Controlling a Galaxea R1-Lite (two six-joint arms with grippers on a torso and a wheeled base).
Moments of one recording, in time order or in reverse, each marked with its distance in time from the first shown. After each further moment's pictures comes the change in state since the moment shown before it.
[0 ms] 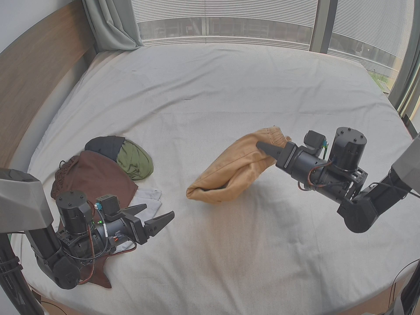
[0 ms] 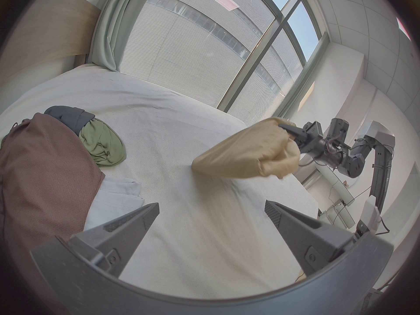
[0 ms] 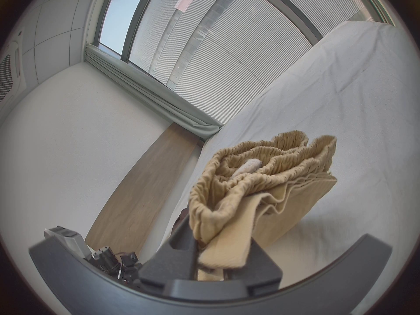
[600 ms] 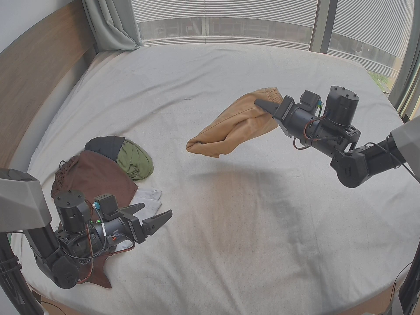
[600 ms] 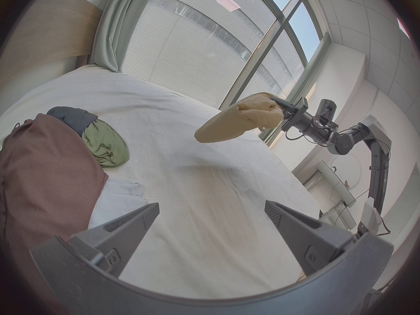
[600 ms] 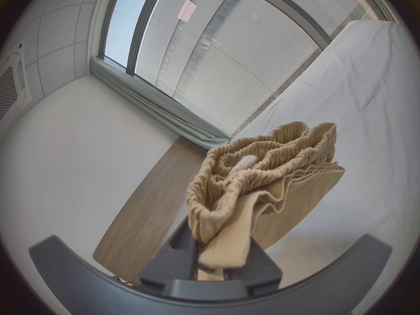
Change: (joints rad) left arm 0.011 -0.005 0.003 0.000 0.001 -0.001; right arm -0.076 0.074 -0.425 0.246 0.093 0.060
